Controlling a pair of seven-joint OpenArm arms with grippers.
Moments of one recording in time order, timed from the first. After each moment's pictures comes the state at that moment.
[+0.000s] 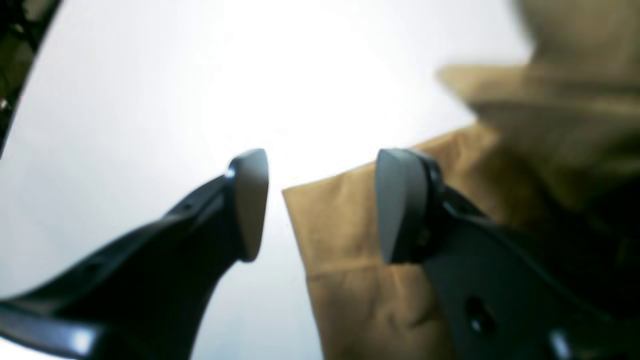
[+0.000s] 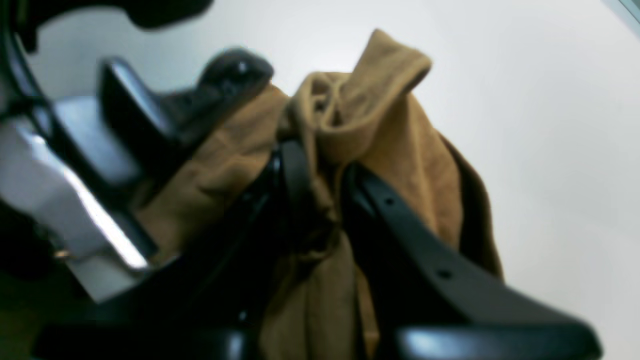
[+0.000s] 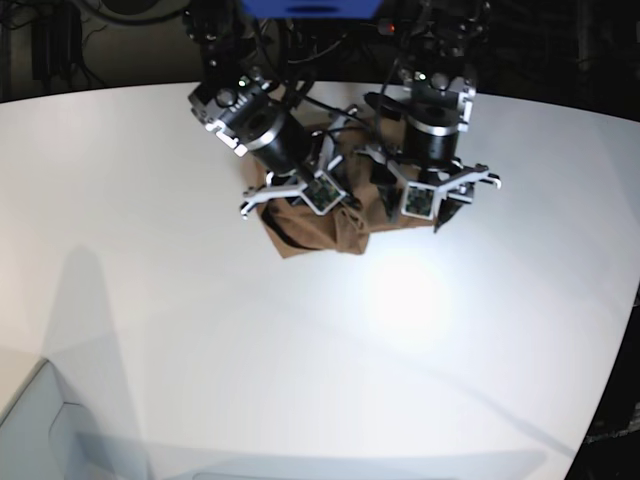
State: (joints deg) left arm 20.3 -5.0 13.8 105.6 13.7 7.6 21.9; right arm -17.1 -8.2 -12.3 106.6 -18.3 33.2 -25.3
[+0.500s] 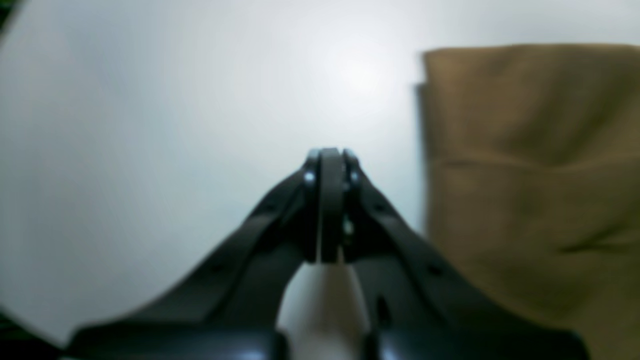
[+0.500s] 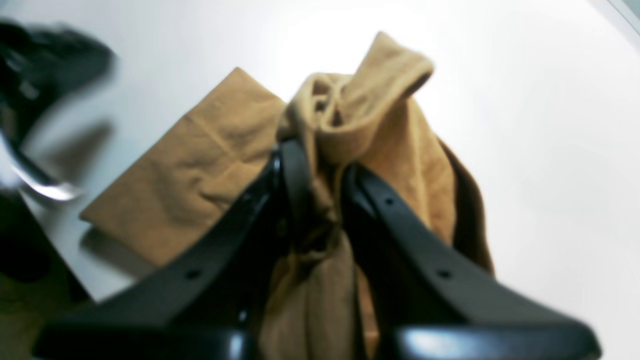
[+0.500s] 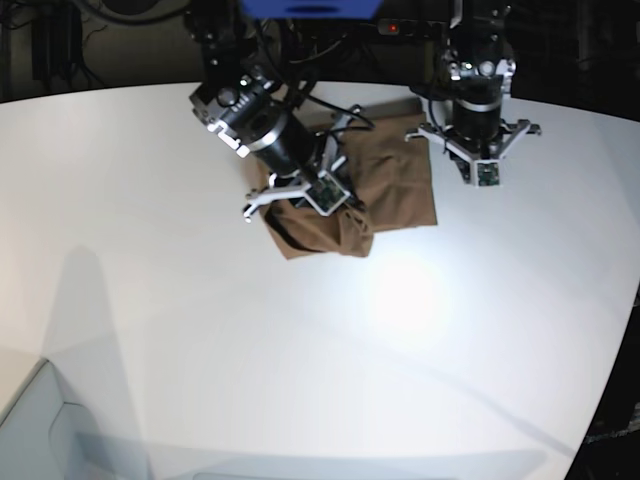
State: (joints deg) left arm 24.8 -2.8 -1.2 101.7 1.0 6.7 22.5; right arm -17.1 -8.2 -13.8 107.7 -18.5 33.2 -25.4
